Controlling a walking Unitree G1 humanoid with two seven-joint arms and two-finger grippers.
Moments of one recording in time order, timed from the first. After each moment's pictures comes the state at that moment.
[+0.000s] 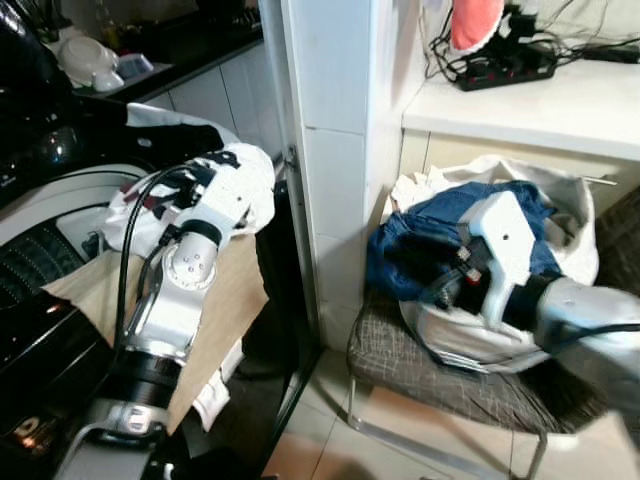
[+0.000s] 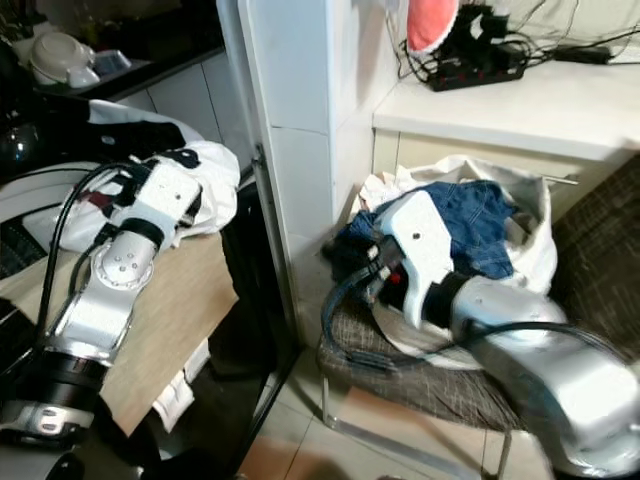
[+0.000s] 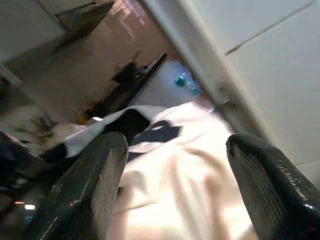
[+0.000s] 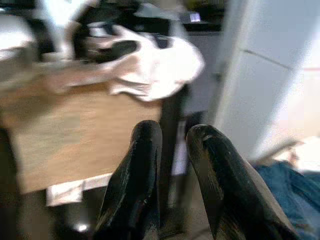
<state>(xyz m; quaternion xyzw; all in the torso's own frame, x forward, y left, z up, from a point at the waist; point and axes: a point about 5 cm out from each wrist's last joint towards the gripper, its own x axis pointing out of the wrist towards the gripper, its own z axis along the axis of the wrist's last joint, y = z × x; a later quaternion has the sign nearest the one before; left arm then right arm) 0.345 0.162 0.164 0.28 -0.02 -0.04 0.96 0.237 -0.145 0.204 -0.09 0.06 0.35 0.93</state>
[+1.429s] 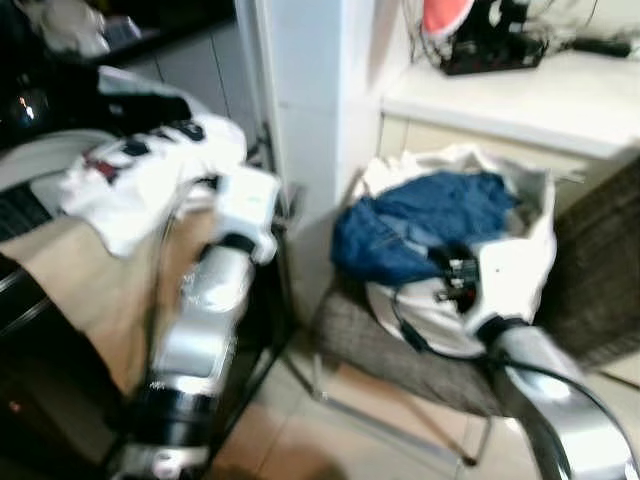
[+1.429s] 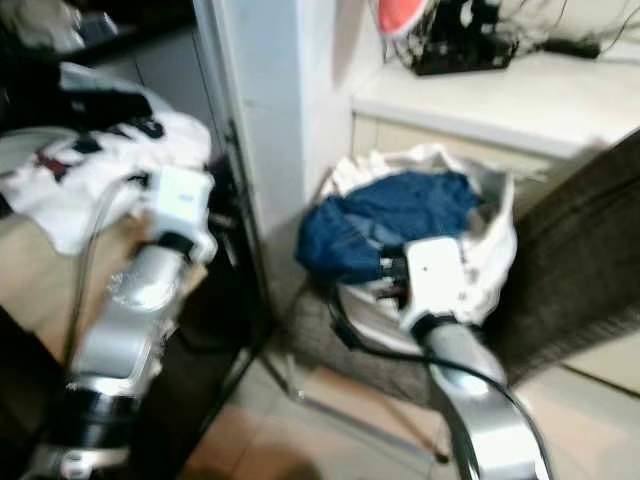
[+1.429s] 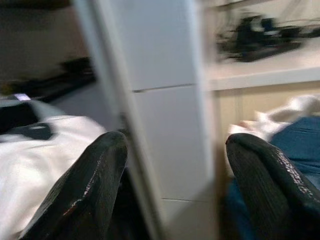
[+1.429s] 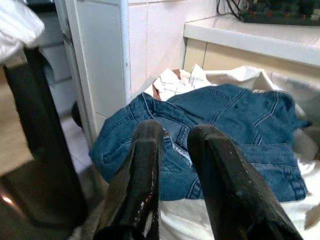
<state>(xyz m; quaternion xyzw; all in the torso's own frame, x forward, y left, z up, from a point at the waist) 0.317 0.129 0.175 0.09 -0.06 -0.08 0.99 0.243 -0.153 0.141 -0.05 0.05 0.08 0.99</state>
